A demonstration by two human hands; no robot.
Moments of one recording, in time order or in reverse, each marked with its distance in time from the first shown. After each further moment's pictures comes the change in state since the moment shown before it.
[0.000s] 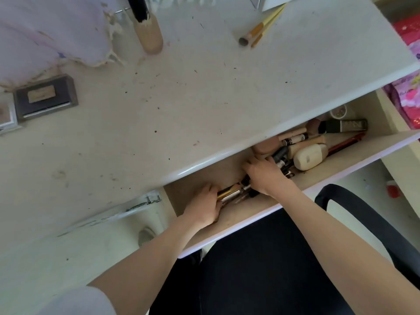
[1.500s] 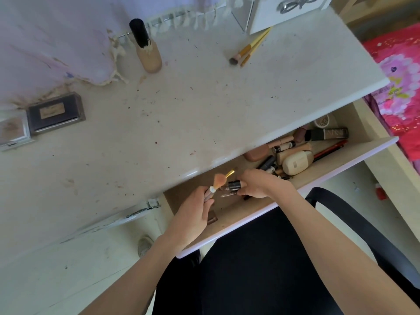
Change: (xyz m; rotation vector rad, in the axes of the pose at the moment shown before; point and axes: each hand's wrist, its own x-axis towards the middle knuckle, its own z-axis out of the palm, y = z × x) left_hand -0.058 0.016 -0.040 -0.248 0.283 0.145; right_hand -0.028 -0.001 -0.041 0.381 -0.281 -0.065
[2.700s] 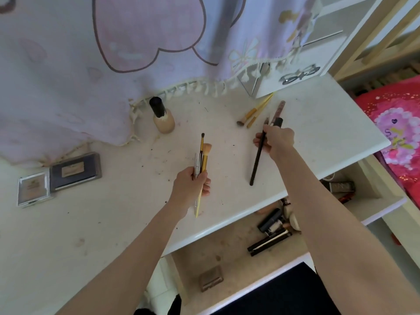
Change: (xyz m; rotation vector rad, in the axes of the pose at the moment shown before) left_hand 0.129 0.047 -0.111 -0.778 0.236 -0.403; right_hand 0.047 0.013 -0.194 1.653 0.890 0.380
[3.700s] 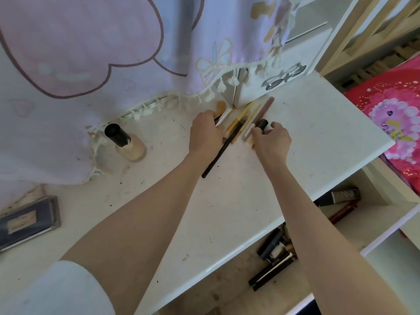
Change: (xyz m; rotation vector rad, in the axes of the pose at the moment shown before) left_hand 0.132 0.096 0.092 0.627 0.110 0.527; right_hand 0.045 0.000 0.004 -0.465 0.212 -0.418
